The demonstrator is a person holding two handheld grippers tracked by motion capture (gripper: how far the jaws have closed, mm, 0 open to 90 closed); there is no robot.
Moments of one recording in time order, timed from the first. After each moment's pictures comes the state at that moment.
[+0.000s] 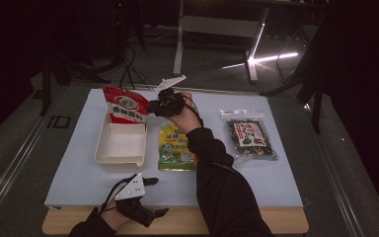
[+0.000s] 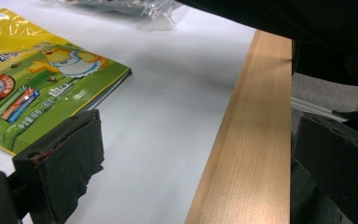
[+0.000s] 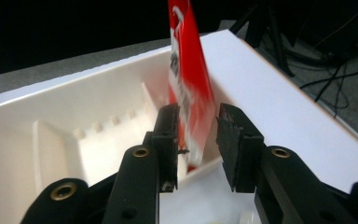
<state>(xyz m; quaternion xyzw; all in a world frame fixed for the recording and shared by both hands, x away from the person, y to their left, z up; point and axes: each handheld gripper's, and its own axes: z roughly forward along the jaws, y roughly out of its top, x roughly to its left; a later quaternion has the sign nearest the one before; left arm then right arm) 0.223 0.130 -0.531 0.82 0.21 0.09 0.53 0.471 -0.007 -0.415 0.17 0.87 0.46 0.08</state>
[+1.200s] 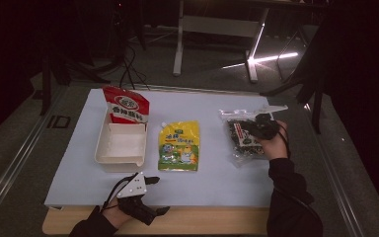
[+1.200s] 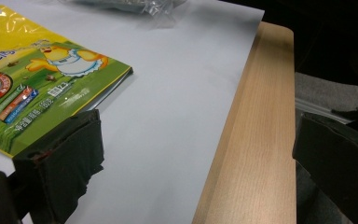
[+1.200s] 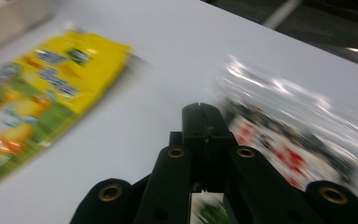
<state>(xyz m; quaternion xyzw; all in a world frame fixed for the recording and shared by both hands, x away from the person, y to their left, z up) 0.229 0.128 -0.533 0.82 0.21 0.08 0.52 0.437 -0.291 -0.456 0.38 0.82 0.38 0.18</state>
